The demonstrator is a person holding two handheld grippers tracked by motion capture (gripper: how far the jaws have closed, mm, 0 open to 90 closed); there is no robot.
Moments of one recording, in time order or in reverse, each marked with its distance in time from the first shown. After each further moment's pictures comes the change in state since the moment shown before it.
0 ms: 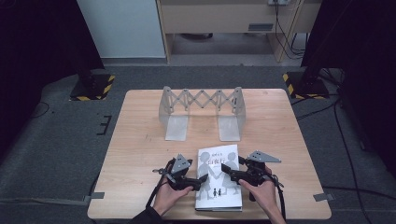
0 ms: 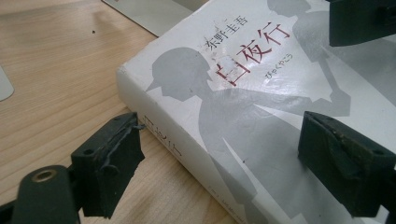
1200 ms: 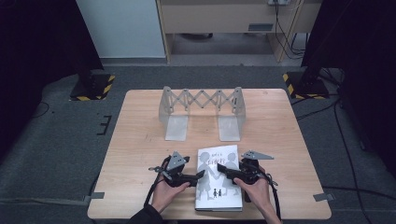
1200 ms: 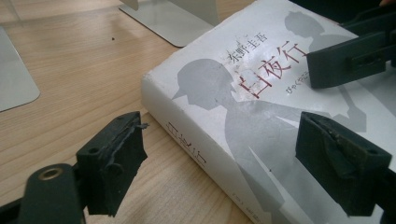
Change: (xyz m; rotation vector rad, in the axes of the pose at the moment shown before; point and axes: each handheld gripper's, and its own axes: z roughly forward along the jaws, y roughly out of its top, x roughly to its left) left arm 0.015 0.000 -0.005 -0.043 0.010 -0.051; right arm 0.000 -0.004 0.018 0.090 0.029 0.094
